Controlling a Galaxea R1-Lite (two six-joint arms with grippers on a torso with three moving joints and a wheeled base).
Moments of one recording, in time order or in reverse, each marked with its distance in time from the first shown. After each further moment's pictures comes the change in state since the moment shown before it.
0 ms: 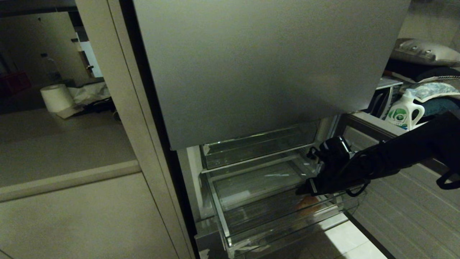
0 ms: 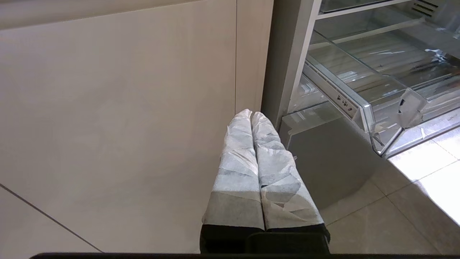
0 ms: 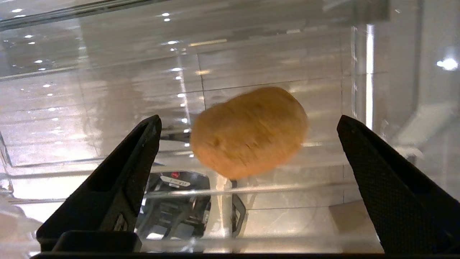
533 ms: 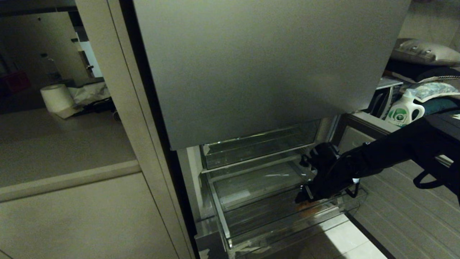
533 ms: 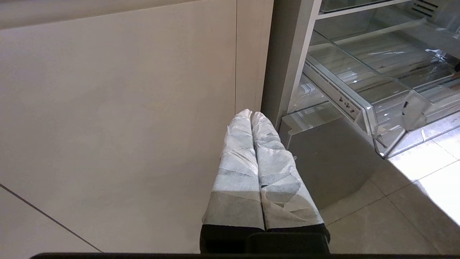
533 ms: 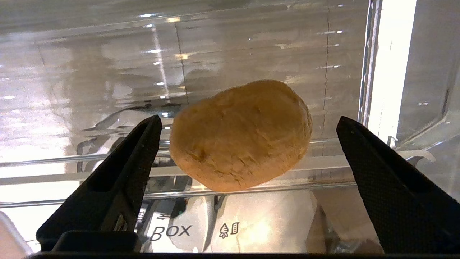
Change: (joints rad) left arm 0.000 0.000 0.000 0.000 0.000 0.000; right arm 0.019 0.093 -0.110 0.145 -0.076 -0.034
